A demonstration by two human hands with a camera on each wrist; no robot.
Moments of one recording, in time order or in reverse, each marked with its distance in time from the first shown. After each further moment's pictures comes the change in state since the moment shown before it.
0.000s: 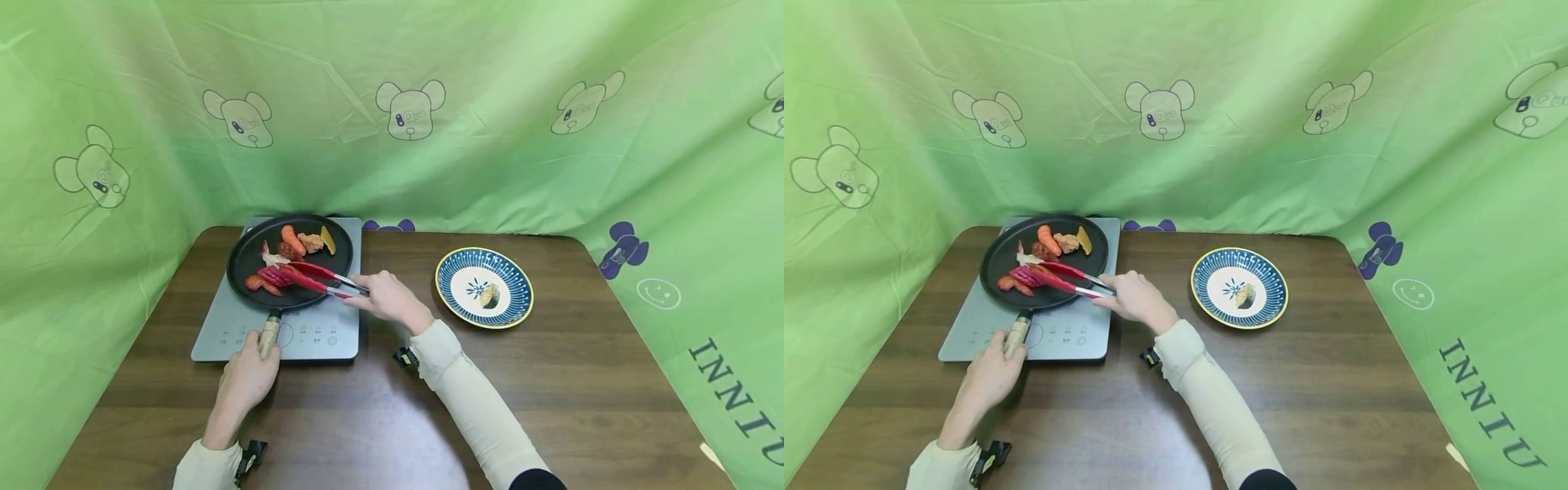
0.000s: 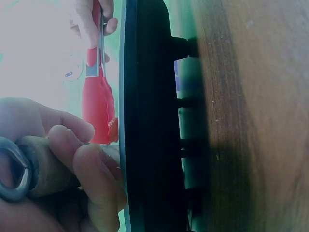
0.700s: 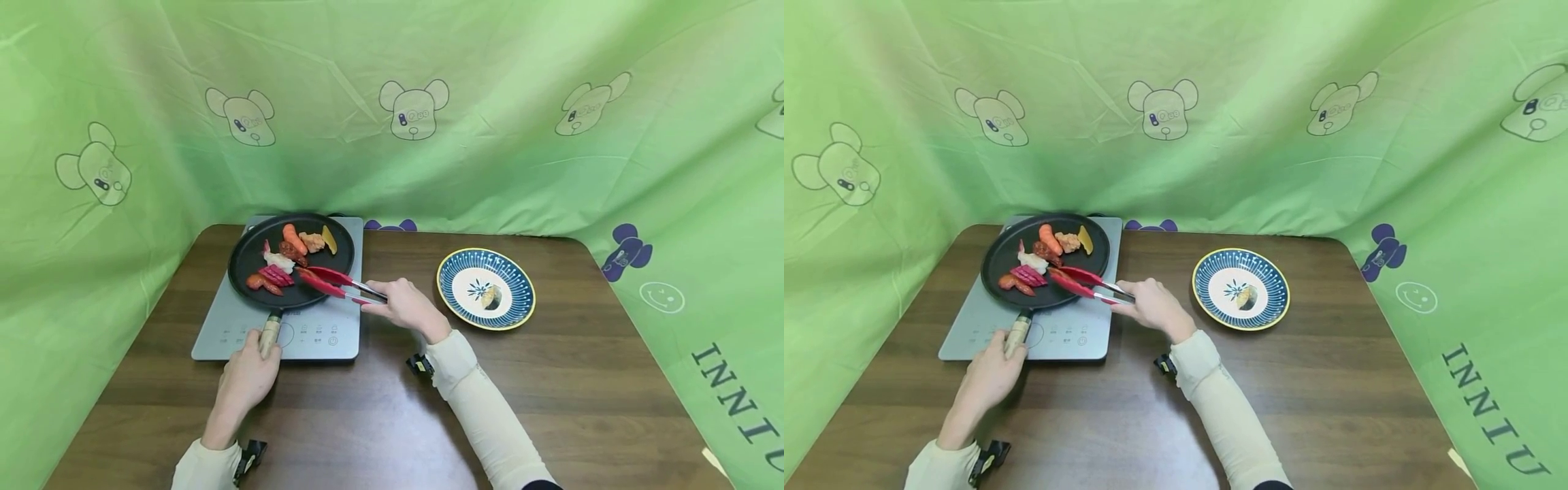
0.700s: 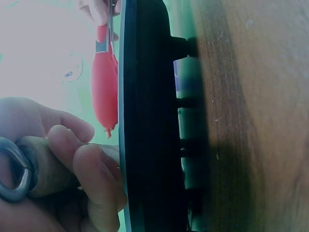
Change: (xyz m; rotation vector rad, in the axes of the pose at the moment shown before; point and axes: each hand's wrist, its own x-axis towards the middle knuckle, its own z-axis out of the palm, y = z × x) left_hand 0.001 0.002 0.000 -0.005 -0.005 -0.004; right_hand -0.024 0.021 0.003 -0.025 0.035 0.041
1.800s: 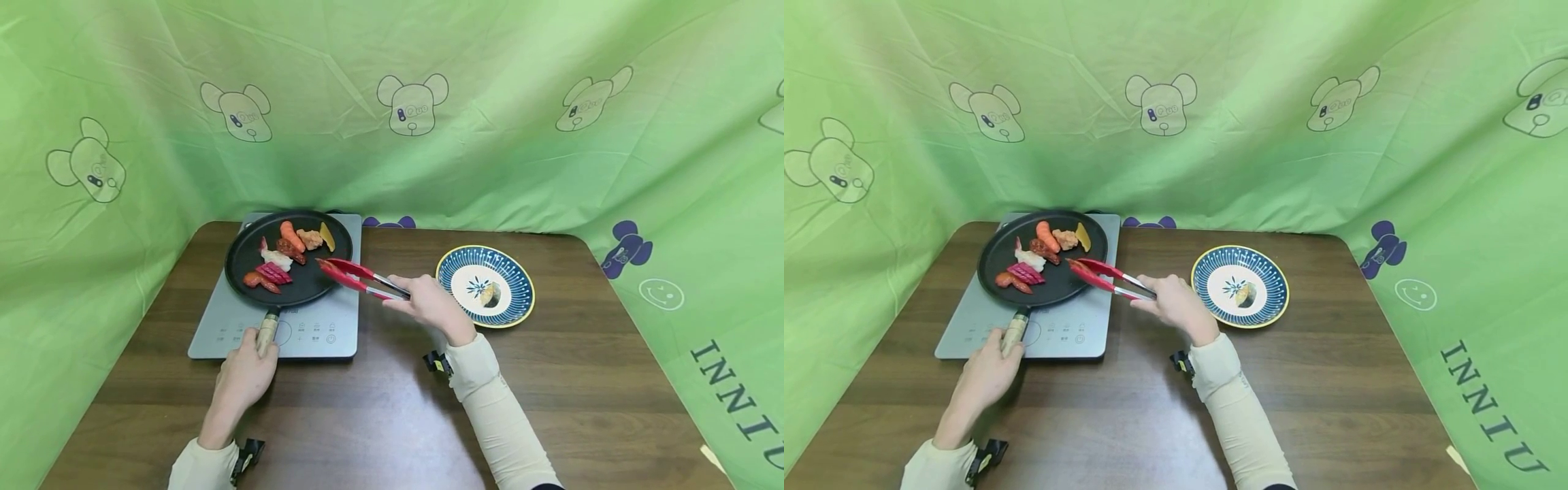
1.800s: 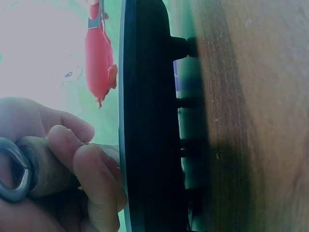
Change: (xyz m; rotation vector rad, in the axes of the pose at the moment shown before) left_hand 0.002 0.000 0.000 0.016 -0.012 -0.017; right_hand -0.026 0.015 -0.026 -0.022 0.066 -0.005
